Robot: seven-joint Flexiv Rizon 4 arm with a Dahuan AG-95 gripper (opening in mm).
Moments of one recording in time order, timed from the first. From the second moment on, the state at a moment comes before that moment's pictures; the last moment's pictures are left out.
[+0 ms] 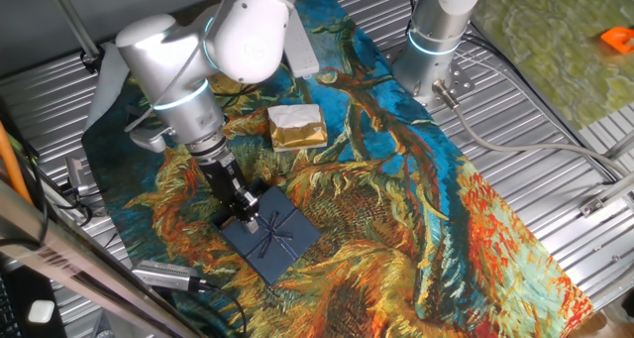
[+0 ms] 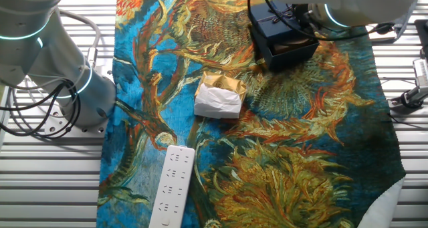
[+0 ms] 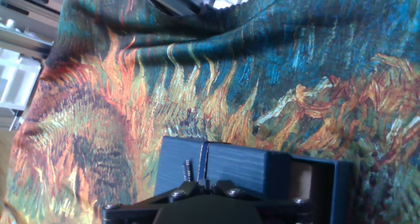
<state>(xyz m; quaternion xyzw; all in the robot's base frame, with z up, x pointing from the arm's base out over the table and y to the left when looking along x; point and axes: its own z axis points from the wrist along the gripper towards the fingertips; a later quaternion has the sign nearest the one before) 0.590 0.218 0.106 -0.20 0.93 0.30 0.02</state>
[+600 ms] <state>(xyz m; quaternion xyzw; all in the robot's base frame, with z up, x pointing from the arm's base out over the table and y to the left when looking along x) 0.594 0.202 0.114 -0.21 0.93 0.31 0.01</state>
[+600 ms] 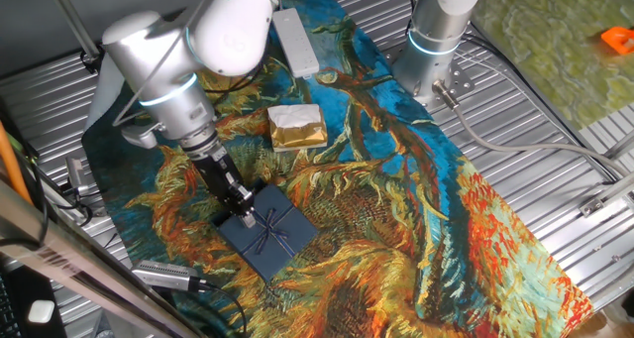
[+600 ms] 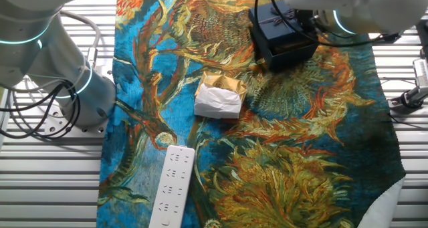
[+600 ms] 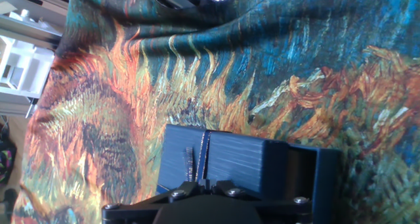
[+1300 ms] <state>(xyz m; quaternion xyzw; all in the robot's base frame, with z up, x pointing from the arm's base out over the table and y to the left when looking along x) 0.598 0.187 0.112 -0.22 0.92 0.32 0.01</state>
